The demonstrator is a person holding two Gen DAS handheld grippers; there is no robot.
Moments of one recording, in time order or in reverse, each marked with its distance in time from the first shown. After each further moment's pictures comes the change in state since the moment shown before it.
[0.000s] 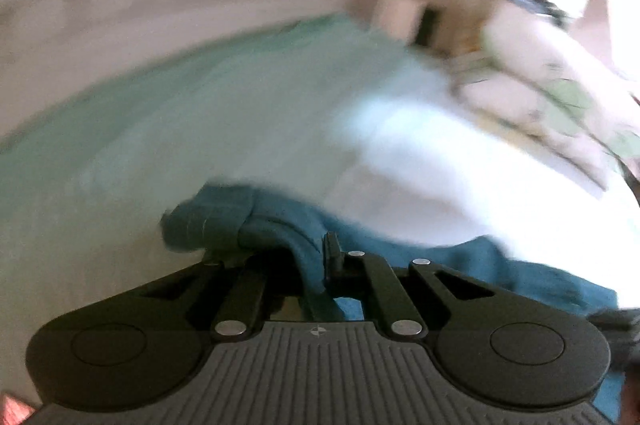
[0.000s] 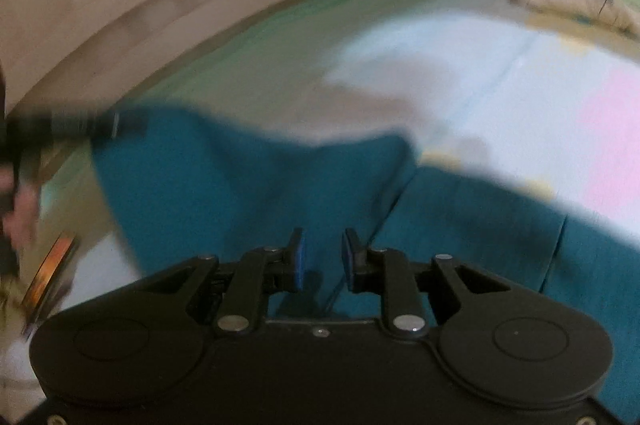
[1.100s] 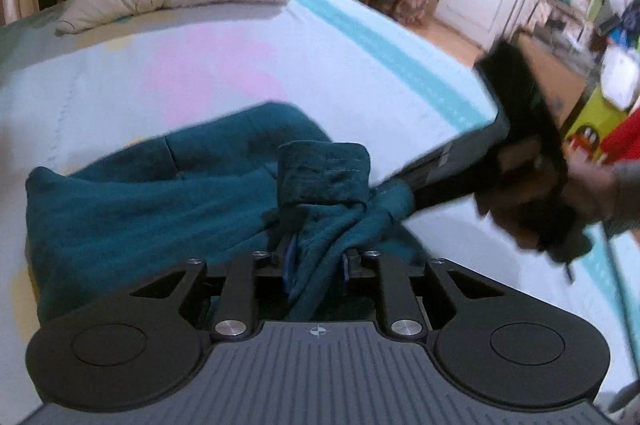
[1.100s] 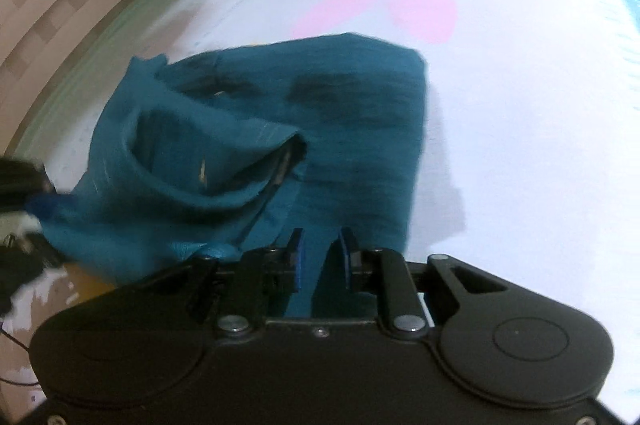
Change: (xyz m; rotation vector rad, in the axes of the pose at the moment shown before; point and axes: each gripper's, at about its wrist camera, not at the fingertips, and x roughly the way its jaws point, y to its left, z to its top) left arm 0.019 -0.263 -0.098 0.637 0.293 -0.679; right arm -0.110 -0.146 -0.096 0.349 0.089 -0.256
